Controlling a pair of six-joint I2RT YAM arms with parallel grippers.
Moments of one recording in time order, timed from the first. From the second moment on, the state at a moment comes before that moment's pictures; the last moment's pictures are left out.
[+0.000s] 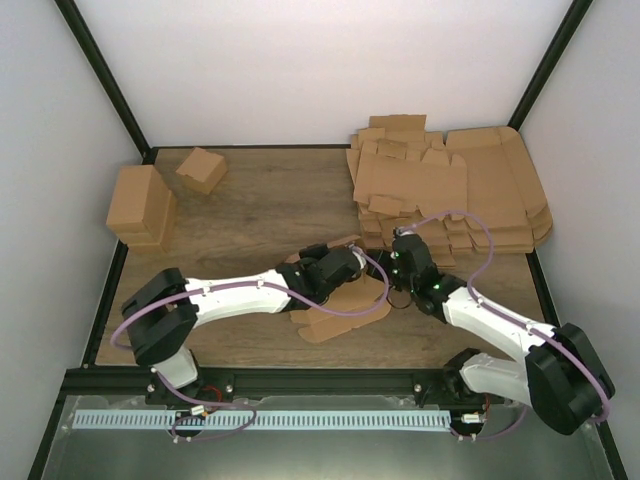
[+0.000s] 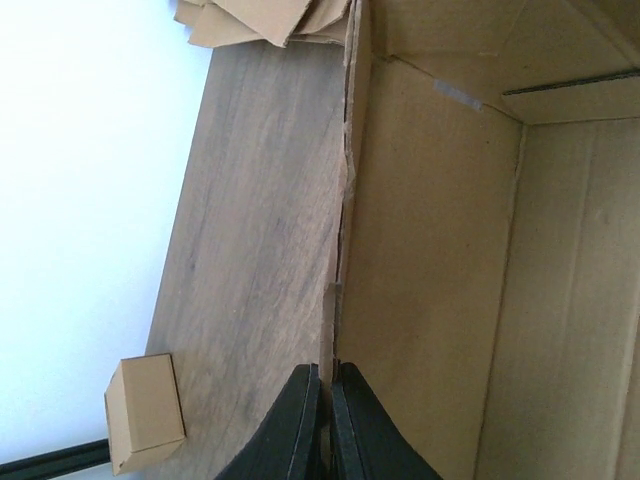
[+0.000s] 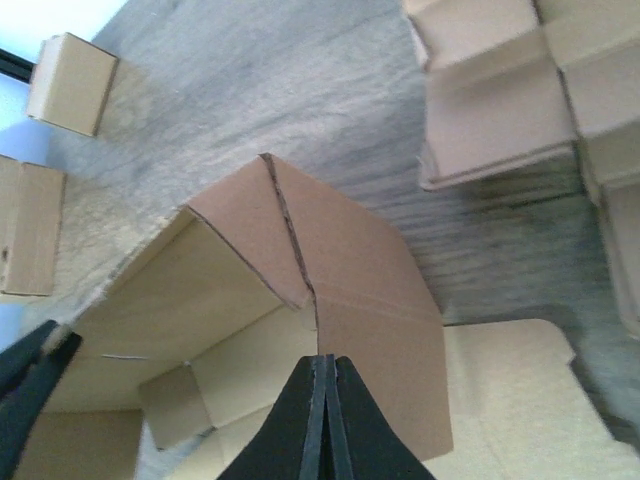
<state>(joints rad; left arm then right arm) -1.08 1.66 1.06 -0.26 -0.76 0.47 0.59 1.13 0.53 -0.02 -0.04 0.87</state>
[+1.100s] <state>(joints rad) -1.18 1.70 0.98 -0.17 -0.90 0.47 0.50 1.06 0.41 0.00 -0.21 0.70</state>
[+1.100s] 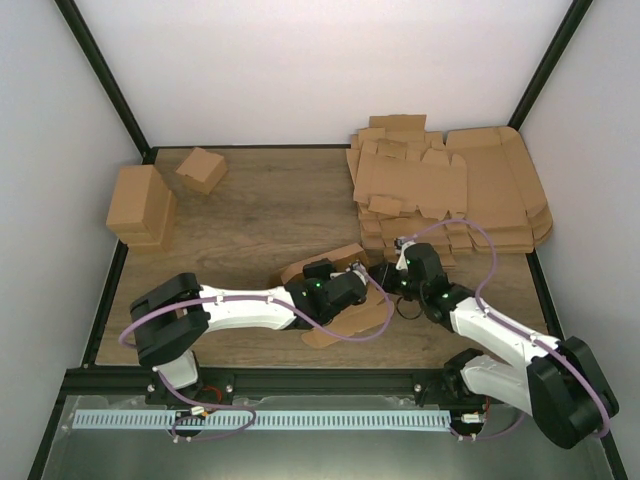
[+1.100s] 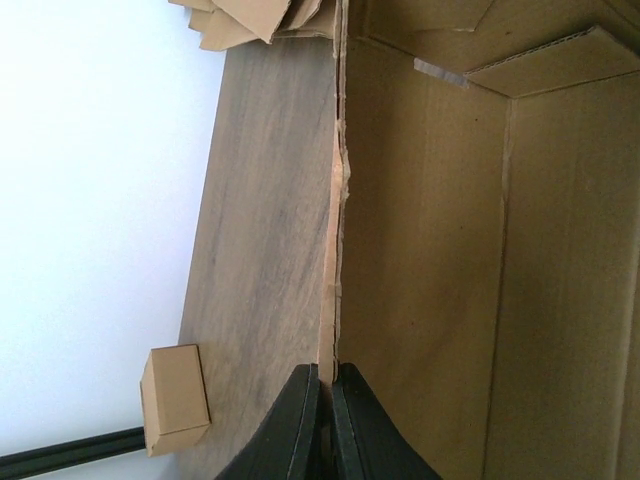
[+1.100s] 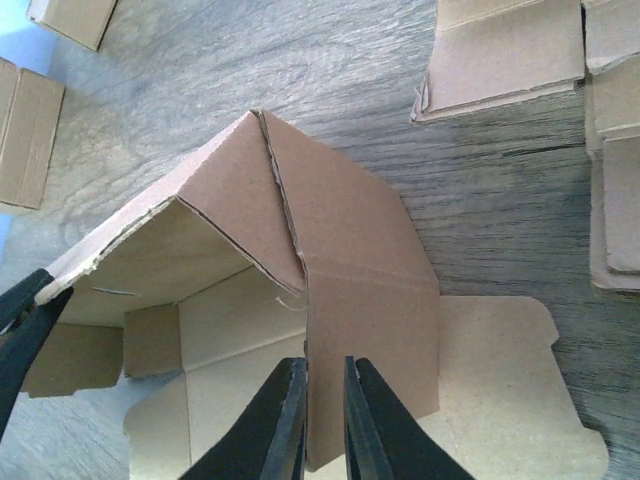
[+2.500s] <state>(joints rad) -1.18 1.71 0.95 -0.16 -0.89 0.52 0.29 1.04 0.50 -0.13 -0.28 0.50</state>
